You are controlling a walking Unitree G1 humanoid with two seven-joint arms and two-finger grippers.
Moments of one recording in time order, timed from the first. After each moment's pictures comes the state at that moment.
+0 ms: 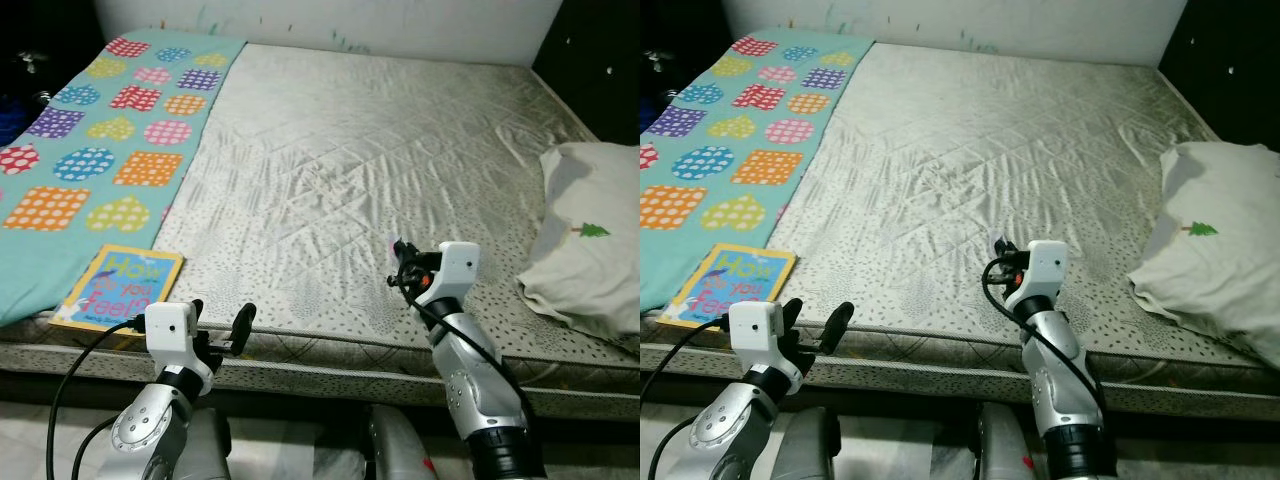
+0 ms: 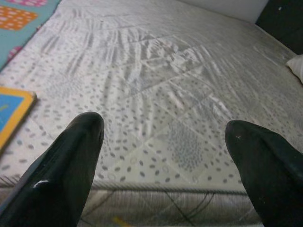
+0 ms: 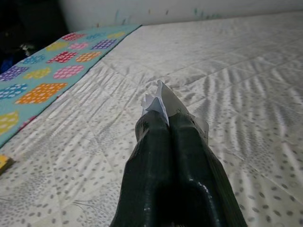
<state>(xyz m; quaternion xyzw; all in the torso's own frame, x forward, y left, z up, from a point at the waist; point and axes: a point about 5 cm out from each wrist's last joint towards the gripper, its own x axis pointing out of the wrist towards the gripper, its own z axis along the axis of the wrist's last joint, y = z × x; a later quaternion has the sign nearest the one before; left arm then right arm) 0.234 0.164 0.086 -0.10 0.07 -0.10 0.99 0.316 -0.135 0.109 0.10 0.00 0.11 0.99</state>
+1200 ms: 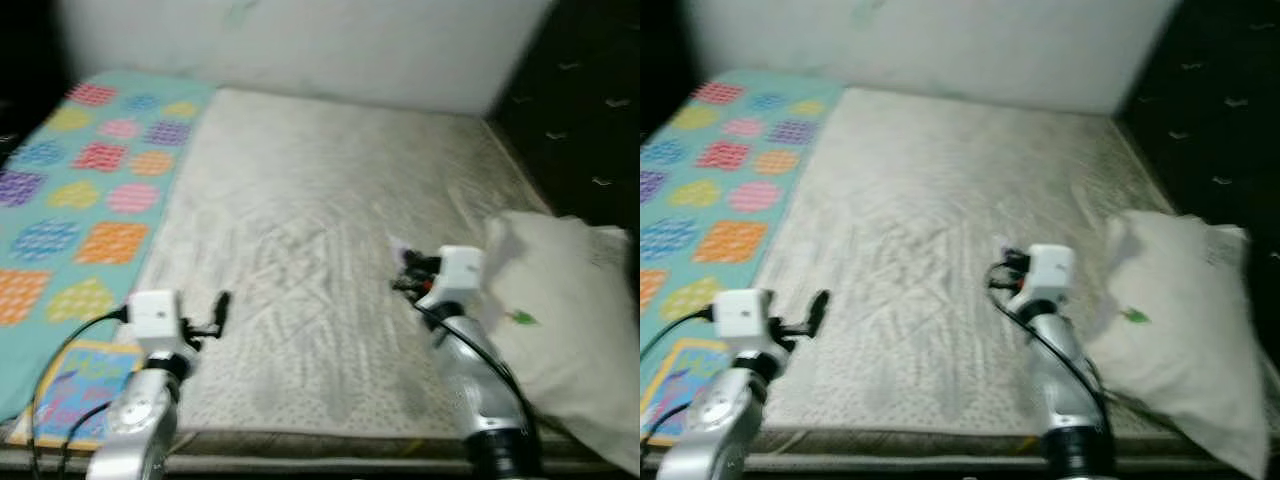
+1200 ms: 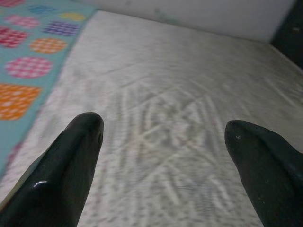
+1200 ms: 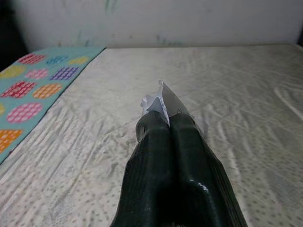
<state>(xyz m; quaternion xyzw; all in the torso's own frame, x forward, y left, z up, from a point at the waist) 0.249 0.182 0.084 -0.06 0.07 -0.01 1.00 0.317 -0.132 0.105 0.08 0.02 0.10 0.99</state>
